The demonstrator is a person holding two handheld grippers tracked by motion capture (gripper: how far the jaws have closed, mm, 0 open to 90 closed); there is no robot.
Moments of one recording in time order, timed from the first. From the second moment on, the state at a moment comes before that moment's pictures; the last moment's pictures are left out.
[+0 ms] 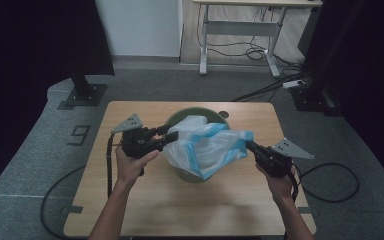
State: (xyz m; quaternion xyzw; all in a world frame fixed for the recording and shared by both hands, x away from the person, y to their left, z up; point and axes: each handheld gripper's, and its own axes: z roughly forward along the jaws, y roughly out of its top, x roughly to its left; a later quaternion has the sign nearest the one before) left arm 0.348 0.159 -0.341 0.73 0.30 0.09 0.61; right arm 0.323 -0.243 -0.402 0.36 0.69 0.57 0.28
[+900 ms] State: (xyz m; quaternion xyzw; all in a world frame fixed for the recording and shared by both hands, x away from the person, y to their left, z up) left arm 0.374 0.125 -0.330 0.74 0.33 0.12 0.57; right arm 0.320 -0.231 -0.398 0.34 0.70 0.56 0.28
